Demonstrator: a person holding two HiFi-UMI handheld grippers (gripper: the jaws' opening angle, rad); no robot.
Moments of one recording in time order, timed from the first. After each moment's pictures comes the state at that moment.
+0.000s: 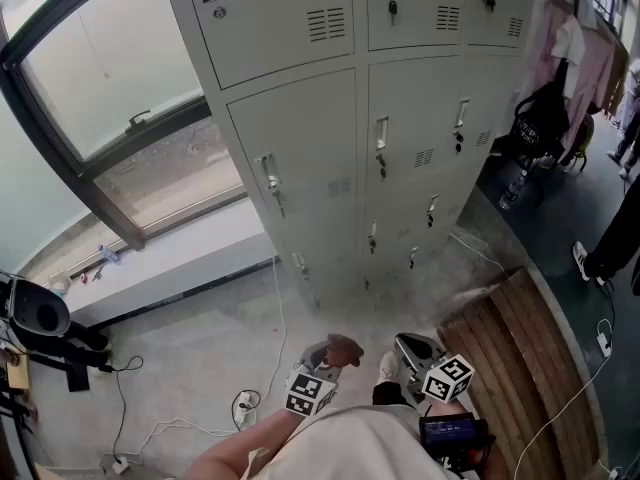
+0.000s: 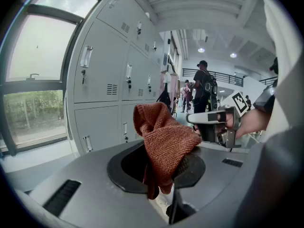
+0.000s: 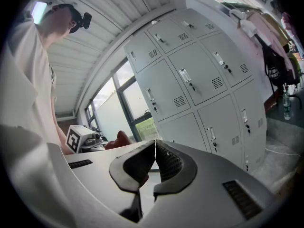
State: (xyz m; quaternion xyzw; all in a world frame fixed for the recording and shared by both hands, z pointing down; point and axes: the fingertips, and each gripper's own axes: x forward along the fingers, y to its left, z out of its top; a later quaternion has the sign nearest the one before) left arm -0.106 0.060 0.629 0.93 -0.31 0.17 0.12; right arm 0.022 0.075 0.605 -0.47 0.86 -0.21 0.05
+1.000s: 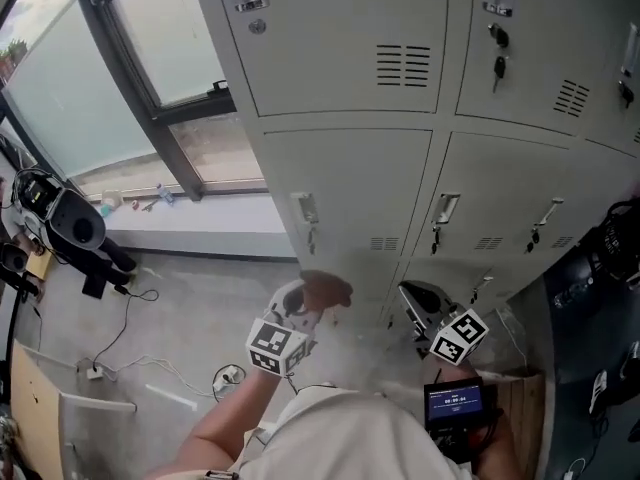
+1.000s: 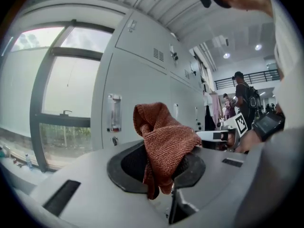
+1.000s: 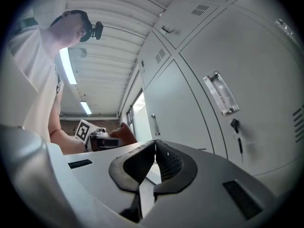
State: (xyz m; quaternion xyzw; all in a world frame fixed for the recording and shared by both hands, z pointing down) left arm -0.103 -0.170 0.451 0.85 -0.52 0.05 0.05; right arm 0.051 -0.197 0.461 -0.23 0.96 -0.10 0.09
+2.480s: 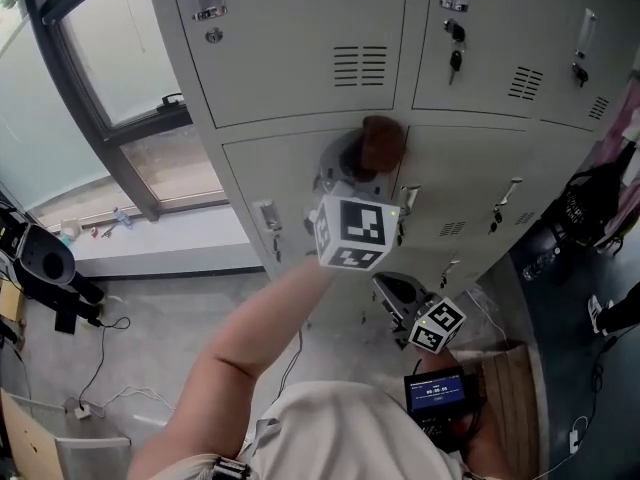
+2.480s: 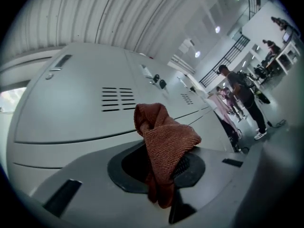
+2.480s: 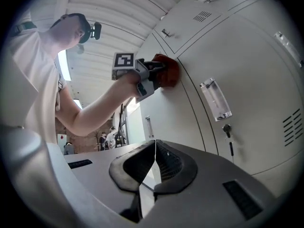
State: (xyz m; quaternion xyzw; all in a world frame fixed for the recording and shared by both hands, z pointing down) left arm 0.030 -0.314 0.201 0.82 -0.53 0.01 -0.22; right arm 0.051 -0.199 0.453 -0.28 0.95 -0.09 0.09
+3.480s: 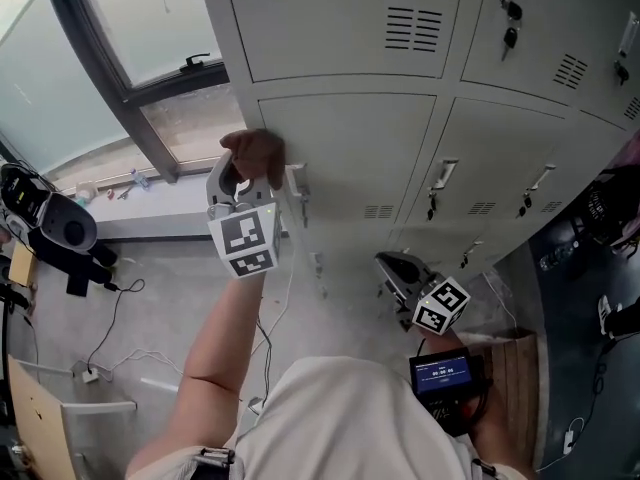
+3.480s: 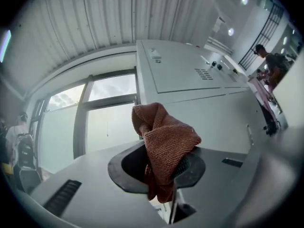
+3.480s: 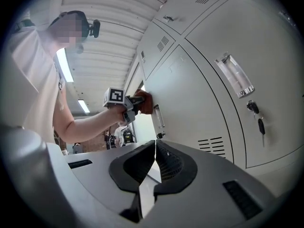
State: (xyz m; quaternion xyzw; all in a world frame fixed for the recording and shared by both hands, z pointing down) left arm -0.236 -0.272 0.274 0.68 -0.72 0.00 -0.14; right arm -0.002 -0.189 0.473 -0.24 0.96 -0.12 0.07
